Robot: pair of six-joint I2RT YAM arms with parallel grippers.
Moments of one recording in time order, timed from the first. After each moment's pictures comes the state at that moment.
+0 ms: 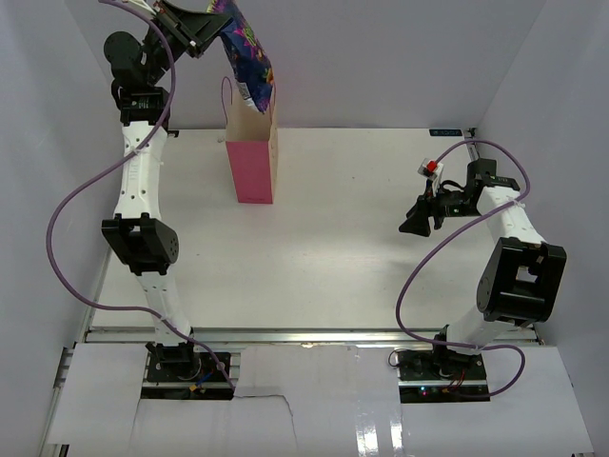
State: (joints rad) left arm 0.01 2.06 2.40 0.29 0.75 -1.30; right arm -0.16 1.59 1.21 -0.92 -1.06 -0.94
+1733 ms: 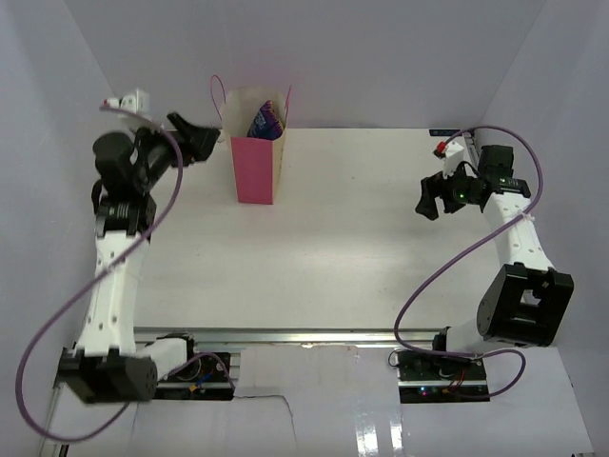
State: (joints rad) left arm 0.02 1.29 1.42 -0.11 0.48 -0.52; right arm -0.16 1.47 1.22 -0.71 -0.66 -0.60
